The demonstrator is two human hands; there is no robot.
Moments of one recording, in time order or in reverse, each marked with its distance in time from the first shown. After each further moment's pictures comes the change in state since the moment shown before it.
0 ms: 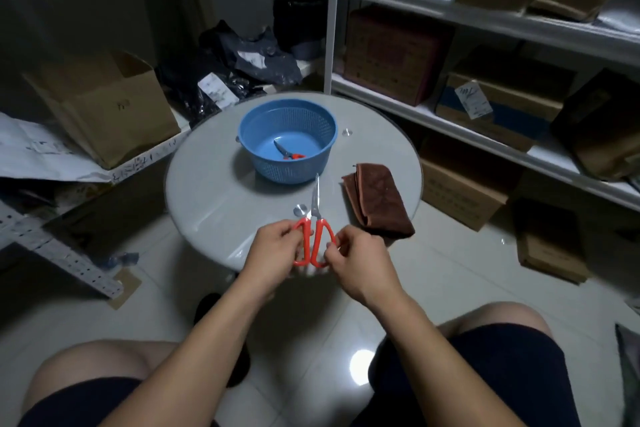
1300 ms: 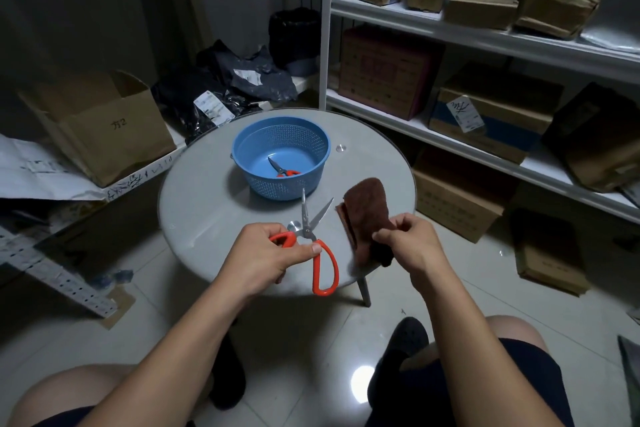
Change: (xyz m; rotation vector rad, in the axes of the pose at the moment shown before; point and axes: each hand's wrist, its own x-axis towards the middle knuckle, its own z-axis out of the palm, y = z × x) left_hand 0.001 0.030 -0.021 0.118 -0.145 0.159; right_hand 0.050 0.045 -0.066 0.545 0.122 0.284
